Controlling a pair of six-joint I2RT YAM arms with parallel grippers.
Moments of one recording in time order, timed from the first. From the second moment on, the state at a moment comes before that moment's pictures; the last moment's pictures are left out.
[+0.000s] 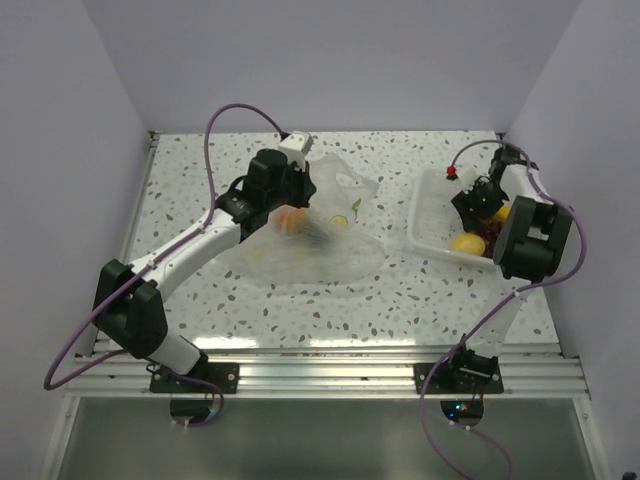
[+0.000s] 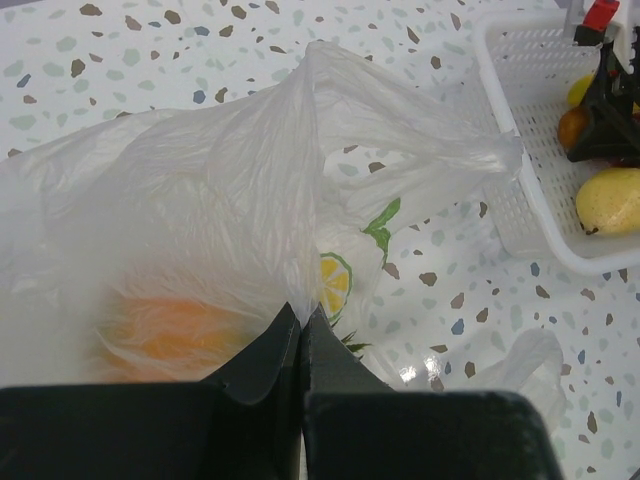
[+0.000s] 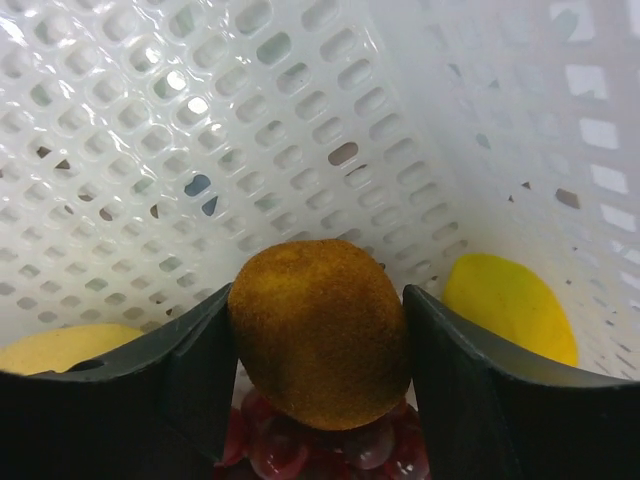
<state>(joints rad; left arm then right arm) -0.58 1.53 1.24 -0.14 0.02 -0.25 -0.27 2.09 1.62 -0.87 -0.19 -0.98</state>
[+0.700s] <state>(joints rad) -0.56 1.53 1.24 -0.14 0.04 -0.25 -0.09 1.69 1.66 -1.13 -0.74 -0.73</state>
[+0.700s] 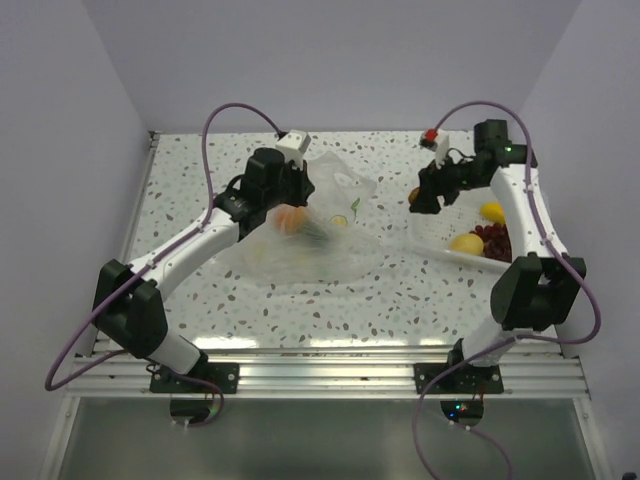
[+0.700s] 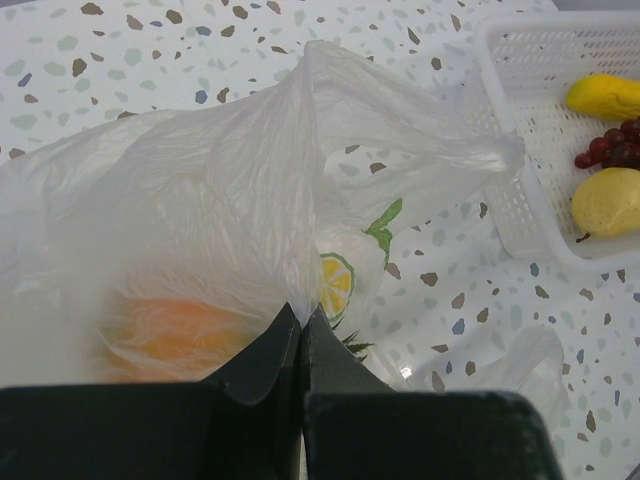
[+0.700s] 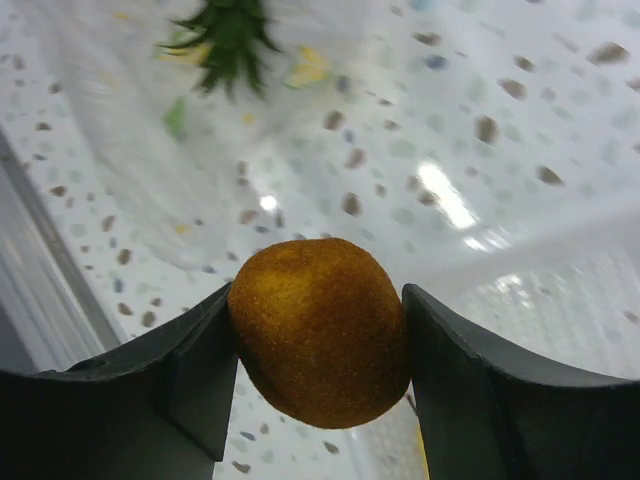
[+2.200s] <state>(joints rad) -0.45 1.53 1.25 -0.11 0.21 -0.33 0.55 1.99 1.47 0.10 -0.32 0.46</state>
